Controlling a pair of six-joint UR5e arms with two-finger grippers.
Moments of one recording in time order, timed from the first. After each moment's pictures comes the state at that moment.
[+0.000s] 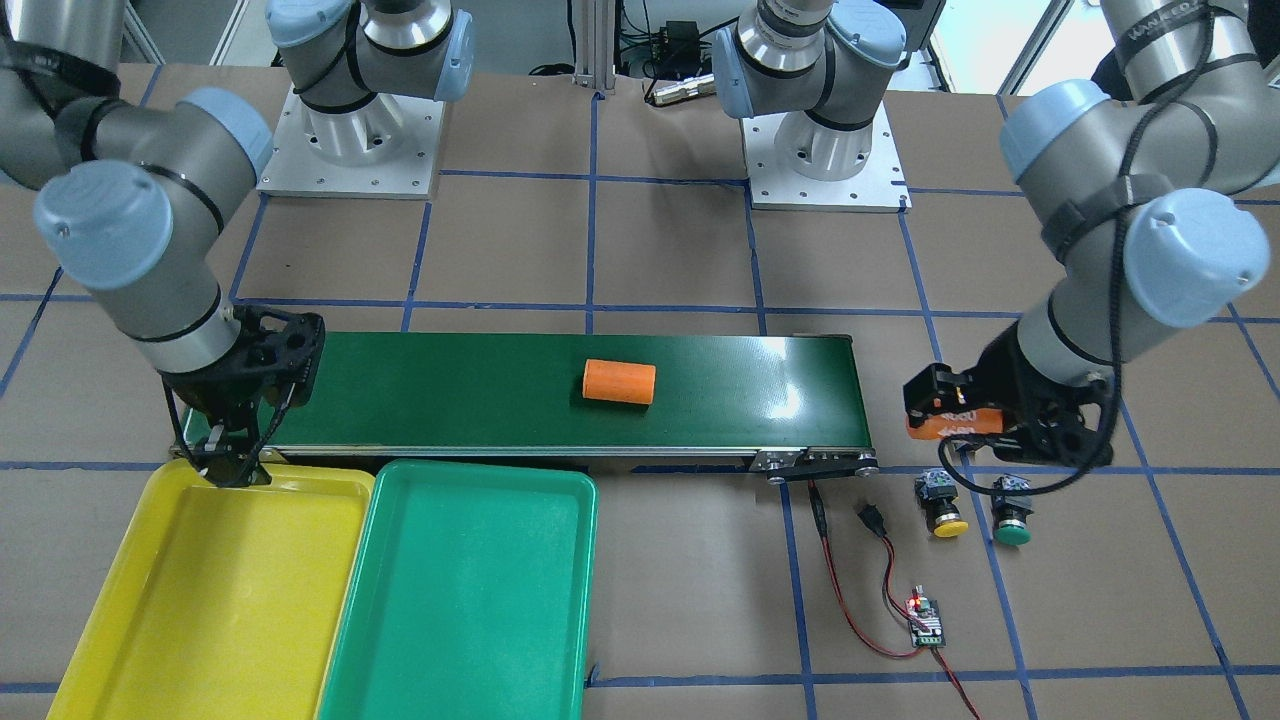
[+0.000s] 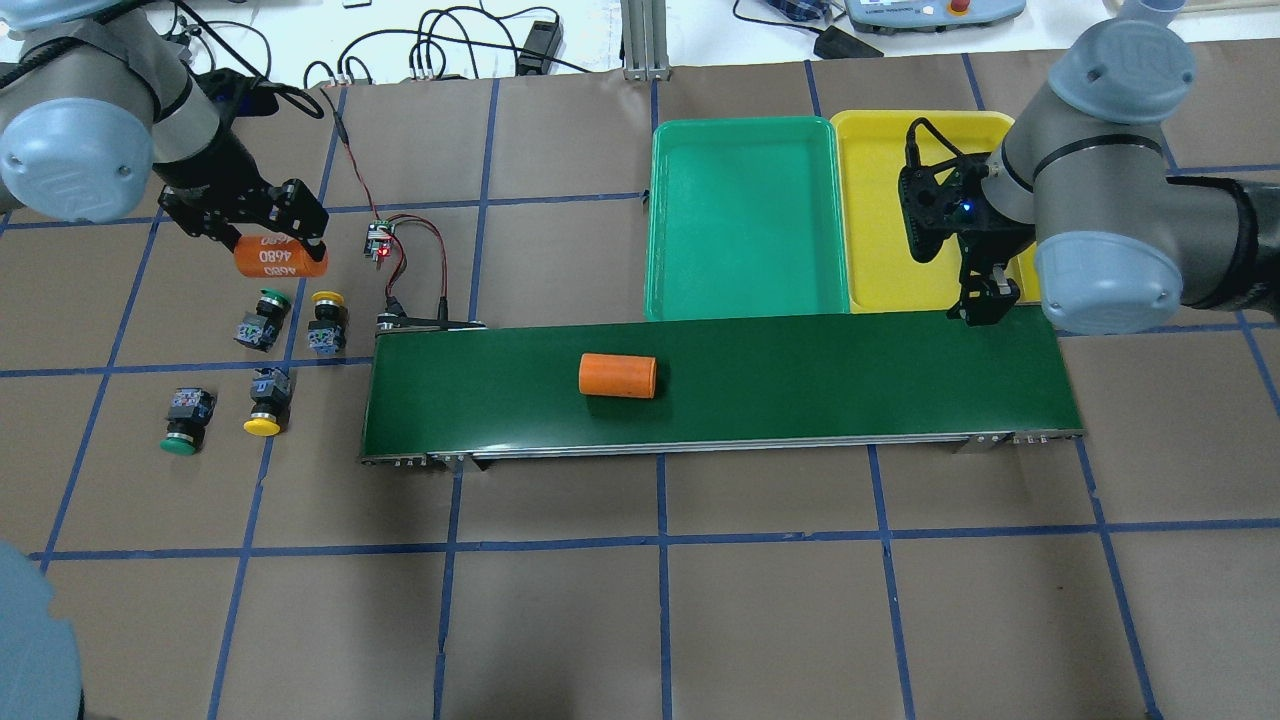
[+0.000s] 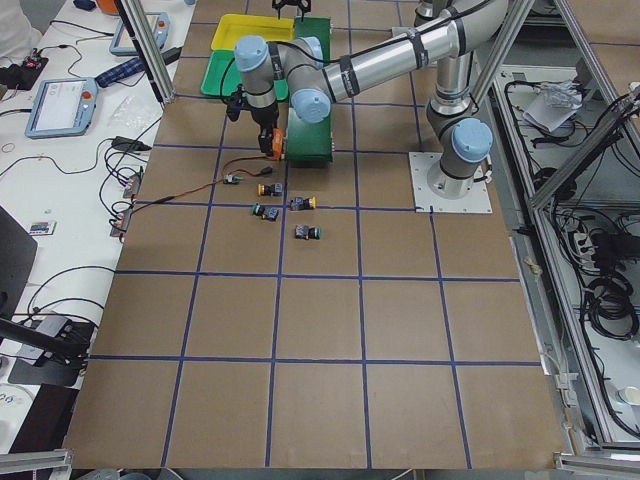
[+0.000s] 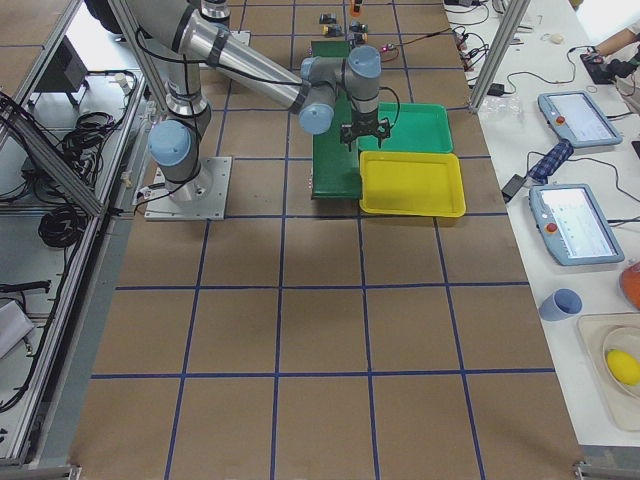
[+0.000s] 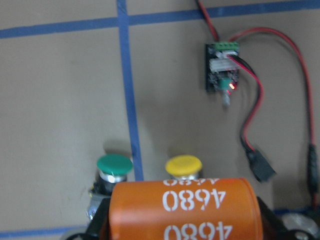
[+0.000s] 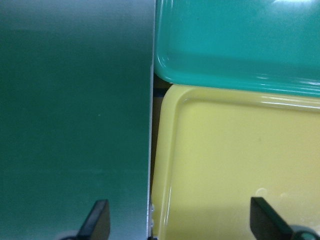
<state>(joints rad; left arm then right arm) -1.36 -1.80 -1.68 -1.32 1.57 0.28 1.42 -1.32 1.87 -2.26 -1.56 -1.77</state>
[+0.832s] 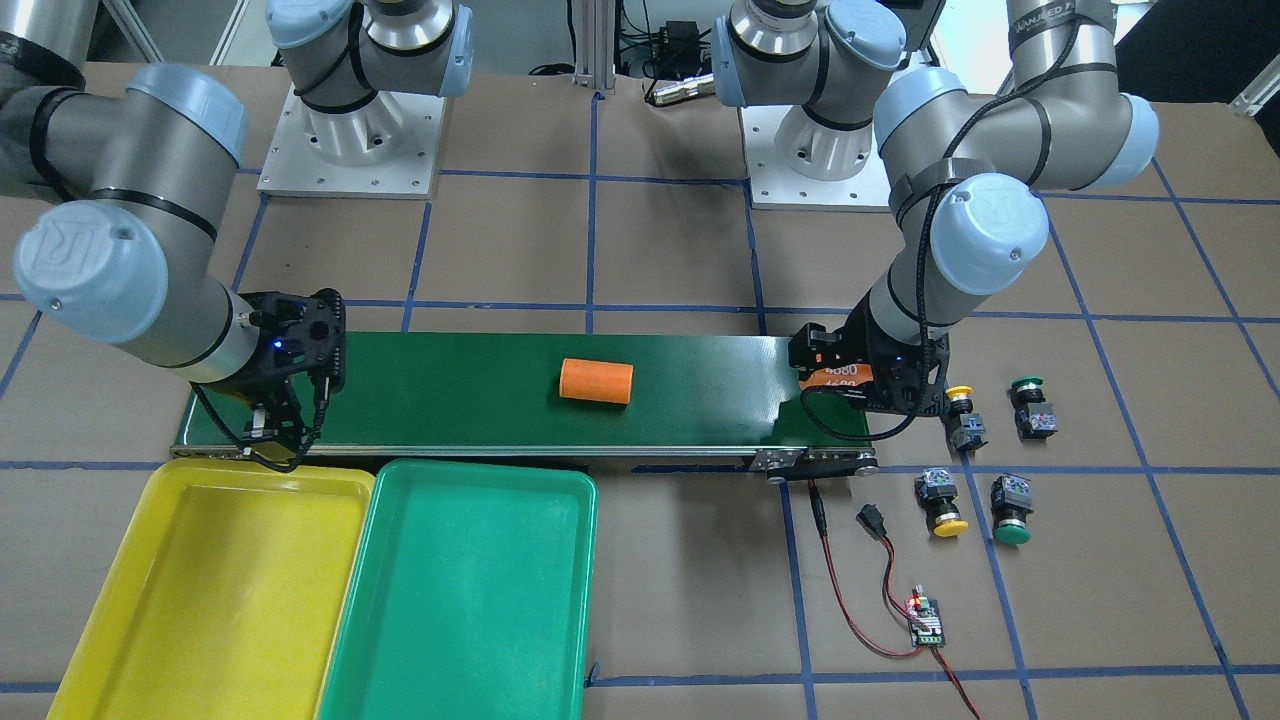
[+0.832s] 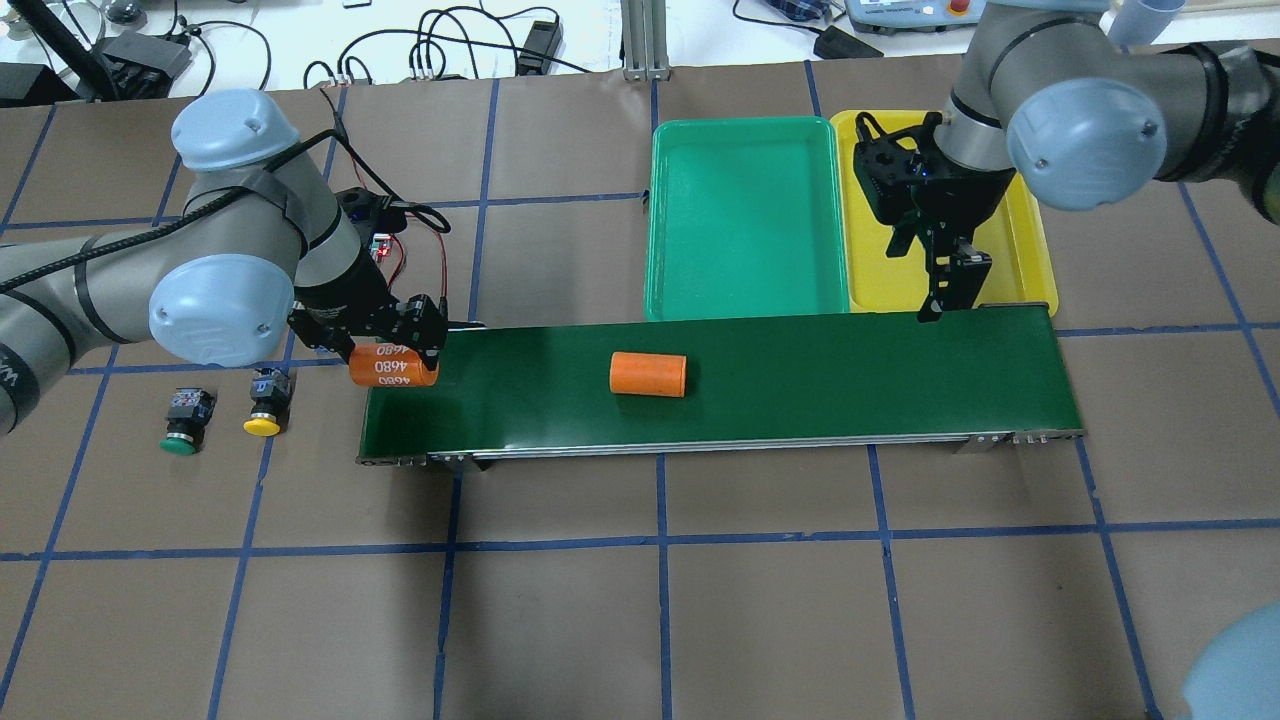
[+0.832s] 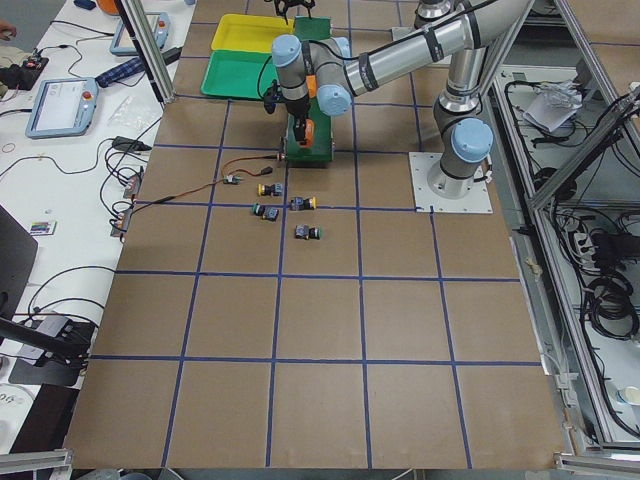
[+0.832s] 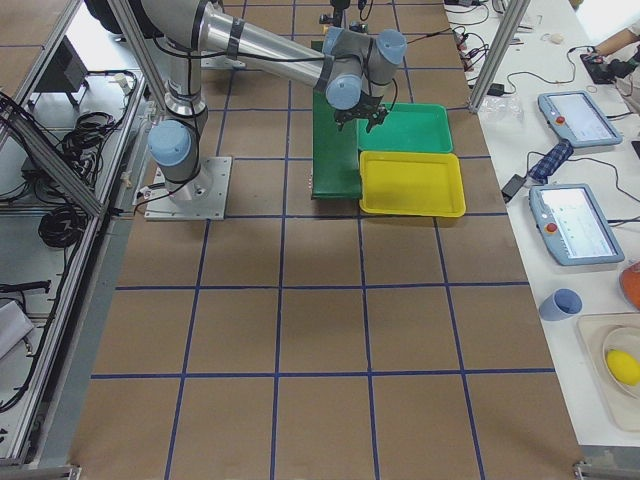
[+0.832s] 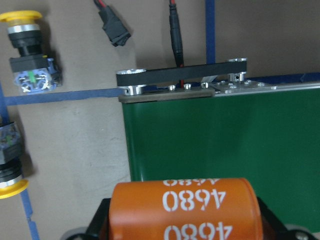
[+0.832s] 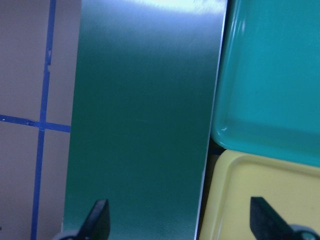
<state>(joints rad) -1.49 -1.76 -1.91 -1.18 1.56 0.17 1.51 -1.30 1.61 -1.72 -1.50 -1.75</state>
